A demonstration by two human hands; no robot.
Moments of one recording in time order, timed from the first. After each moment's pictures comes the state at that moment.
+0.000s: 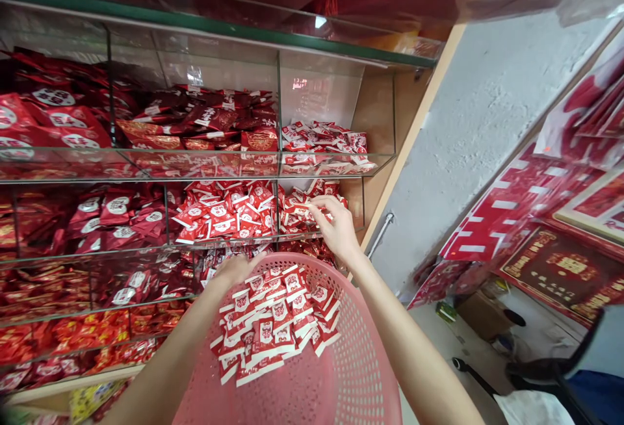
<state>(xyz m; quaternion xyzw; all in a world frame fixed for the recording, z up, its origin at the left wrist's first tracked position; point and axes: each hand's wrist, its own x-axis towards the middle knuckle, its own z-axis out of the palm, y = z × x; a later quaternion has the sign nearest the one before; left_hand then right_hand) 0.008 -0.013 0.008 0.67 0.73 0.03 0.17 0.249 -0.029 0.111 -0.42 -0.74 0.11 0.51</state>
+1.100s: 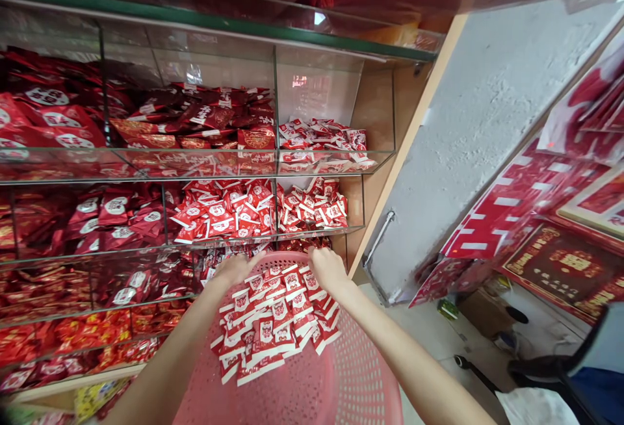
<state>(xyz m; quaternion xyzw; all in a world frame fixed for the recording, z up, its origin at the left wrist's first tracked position) 0.009 -0.017 0.015 0.66 0.72 0.02 0.20 0.241 -0.049 0.037 -0.64 -0.77 0.00 0.03</state>
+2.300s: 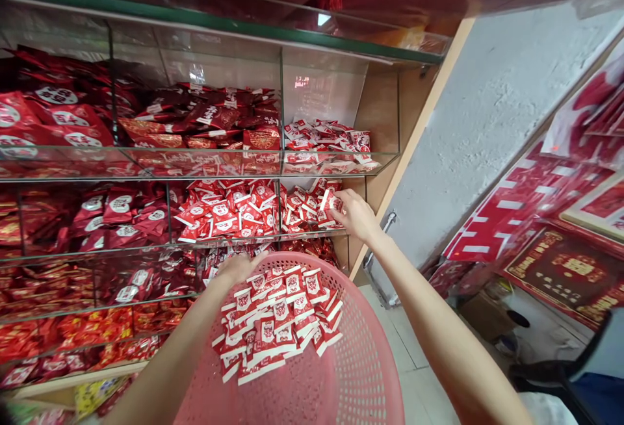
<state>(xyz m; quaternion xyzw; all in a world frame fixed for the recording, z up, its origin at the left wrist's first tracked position) 0.008 -0.013 0.008 0.66 0.72 0.03 0.19 0.305 0.007 0.112 -0.53 -0.79 -0.09 0.28</state>
